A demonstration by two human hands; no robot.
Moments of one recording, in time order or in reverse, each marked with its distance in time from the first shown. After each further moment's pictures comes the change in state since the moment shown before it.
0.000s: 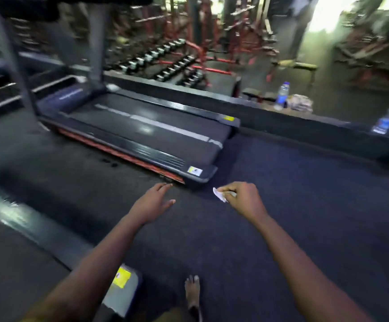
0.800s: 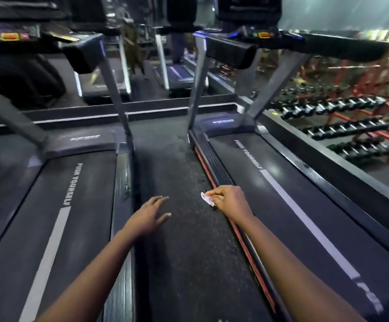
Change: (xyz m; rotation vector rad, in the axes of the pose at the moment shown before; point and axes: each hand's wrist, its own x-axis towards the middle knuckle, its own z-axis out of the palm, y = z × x) left_hand 0.124 -0.296 -0.171 -0.097 0.439 -0.722; right_hand 0.452 -0.269 0.221 0.110 -0.489 -0.738
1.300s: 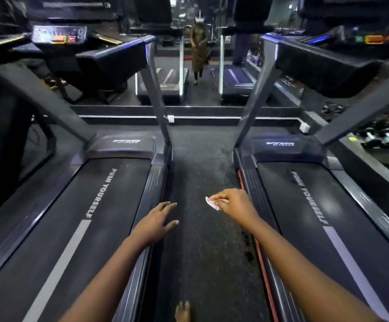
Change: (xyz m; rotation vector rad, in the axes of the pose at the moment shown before) left_hand 0.246 -0.094 -0.058 0.013 0.107 -0.229; right_hand 0.347 0.032 0.059 -0.018 -0.231 -0.250
